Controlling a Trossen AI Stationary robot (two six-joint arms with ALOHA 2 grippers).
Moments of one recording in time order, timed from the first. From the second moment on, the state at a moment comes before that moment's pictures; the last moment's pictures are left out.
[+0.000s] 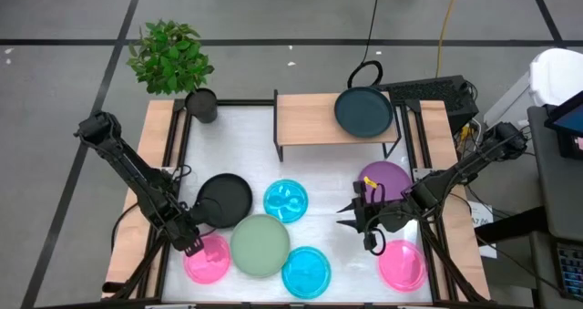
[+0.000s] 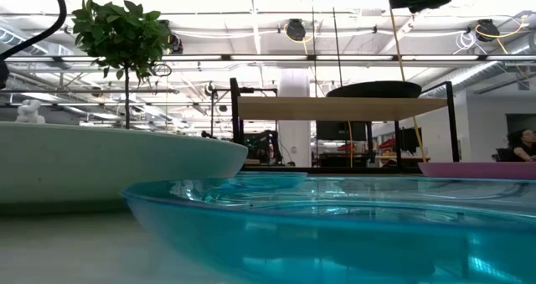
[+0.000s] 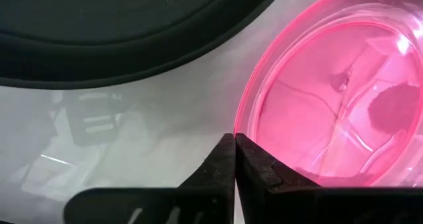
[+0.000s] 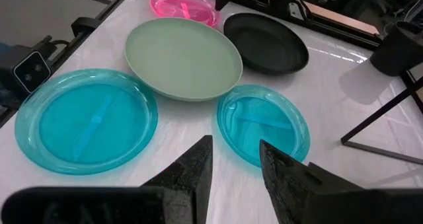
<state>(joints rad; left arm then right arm) -0.88 1.14 0.50 -0.64 0.02 -1.44 0.56 1.16 0.73 -0.17 0.44 0.05</state>
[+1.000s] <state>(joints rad) -0.88 1.20 0.50 -0.60 -0.04 -1.42 0.56 1.16 0.73 -0.17 0.44 0.06</state>
